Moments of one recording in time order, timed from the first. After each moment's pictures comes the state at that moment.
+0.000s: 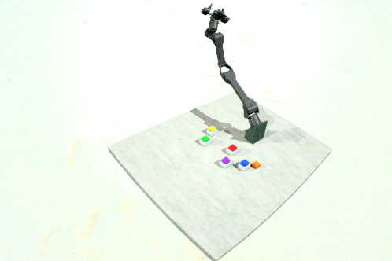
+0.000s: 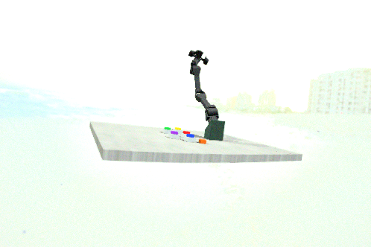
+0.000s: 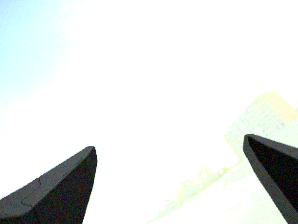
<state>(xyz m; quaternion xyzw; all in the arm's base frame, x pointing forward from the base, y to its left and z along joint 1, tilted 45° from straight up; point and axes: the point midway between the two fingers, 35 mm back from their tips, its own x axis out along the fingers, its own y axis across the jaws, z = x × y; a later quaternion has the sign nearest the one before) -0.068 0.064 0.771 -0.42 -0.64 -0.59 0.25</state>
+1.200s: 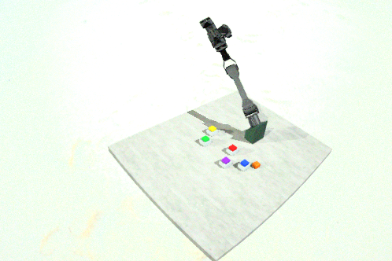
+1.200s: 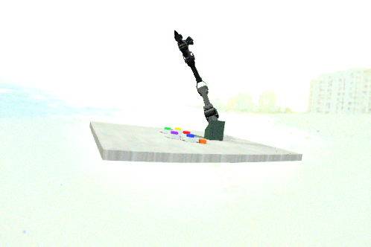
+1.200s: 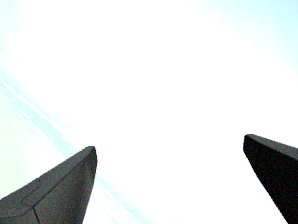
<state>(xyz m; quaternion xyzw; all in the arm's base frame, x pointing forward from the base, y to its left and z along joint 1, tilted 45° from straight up) 0.301 0.279 0.508 -0.63 -0.26 0.25 0.69</state>
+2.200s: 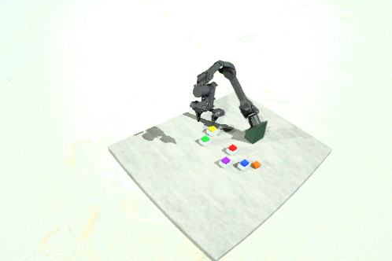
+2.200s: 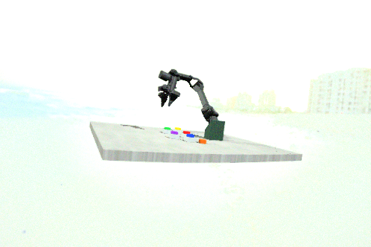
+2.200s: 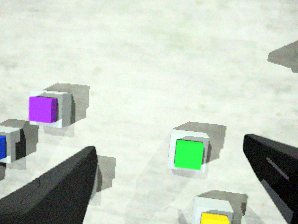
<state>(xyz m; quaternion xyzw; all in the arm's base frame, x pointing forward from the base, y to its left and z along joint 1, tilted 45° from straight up) 0.317 -0.011 0.159 -0.30 0.61 -0.14 0.72</state>
